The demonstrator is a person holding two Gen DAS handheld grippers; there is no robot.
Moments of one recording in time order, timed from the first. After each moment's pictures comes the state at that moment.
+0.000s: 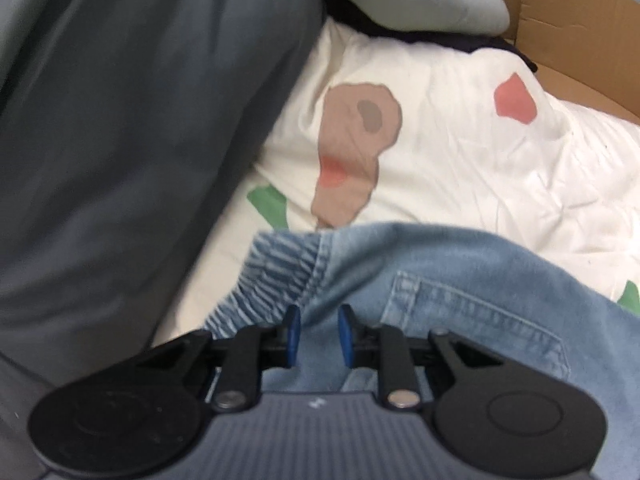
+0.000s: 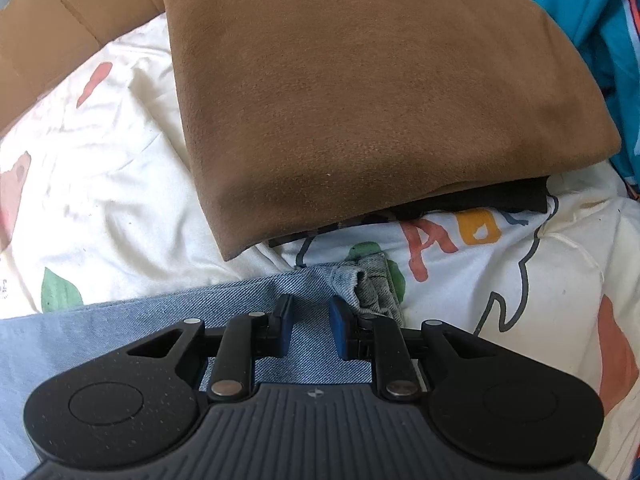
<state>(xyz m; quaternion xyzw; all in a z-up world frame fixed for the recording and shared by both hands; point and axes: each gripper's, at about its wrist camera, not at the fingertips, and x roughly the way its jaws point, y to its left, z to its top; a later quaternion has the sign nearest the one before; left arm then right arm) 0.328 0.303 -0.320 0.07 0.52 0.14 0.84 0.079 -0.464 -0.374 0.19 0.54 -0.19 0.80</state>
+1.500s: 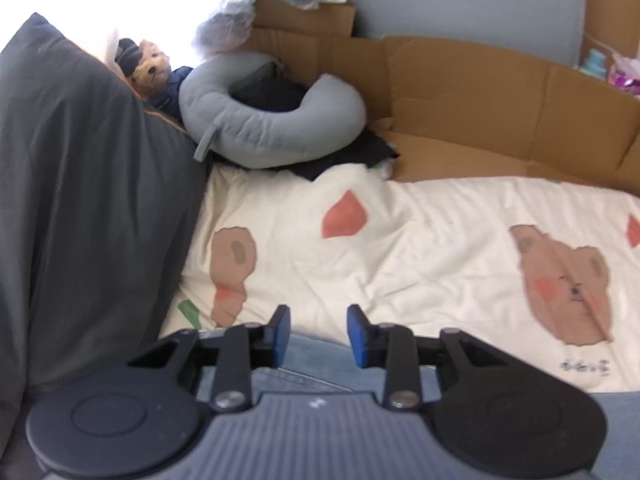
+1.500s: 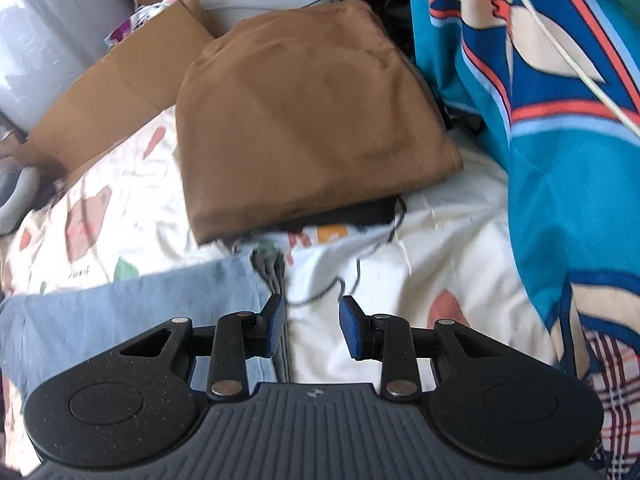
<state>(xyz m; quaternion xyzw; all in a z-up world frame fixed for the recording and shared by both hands) 0.333 0.119 -0.173 0.10 0.48 0.07 0.87 -0.045 -0.554 -0.298 0.24 0.48 -0.08 0.84</state>
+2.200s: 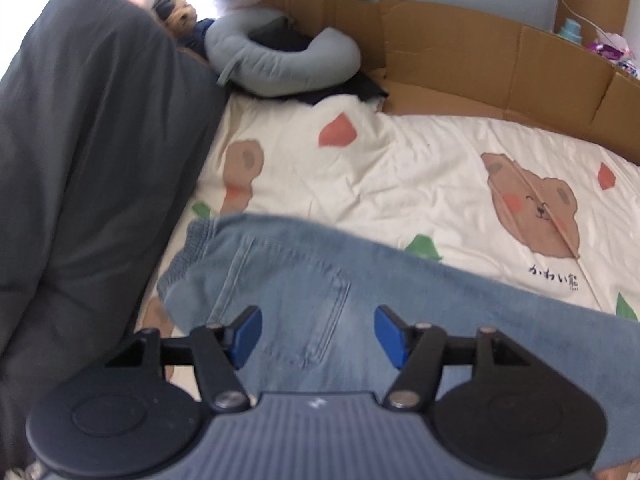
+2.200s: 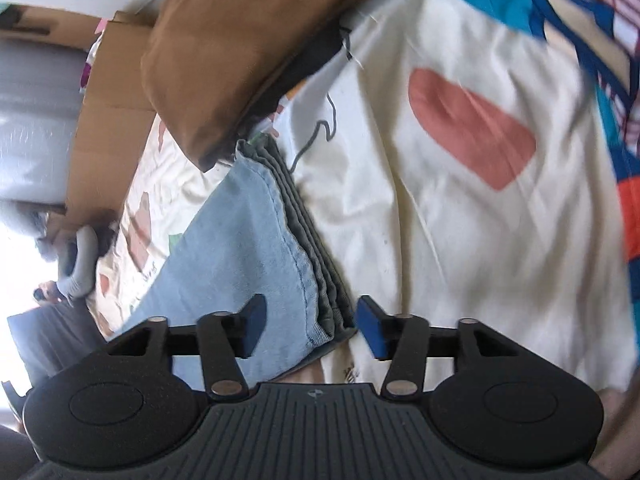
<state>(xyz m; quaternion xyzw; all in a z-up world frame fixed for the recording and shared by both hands) 0.211 0.126 -0.165 0.07 0.53 0.09 0.84 -0.116 -0.563 -0.378 0.50 0.48 -0.04 0.72</state>
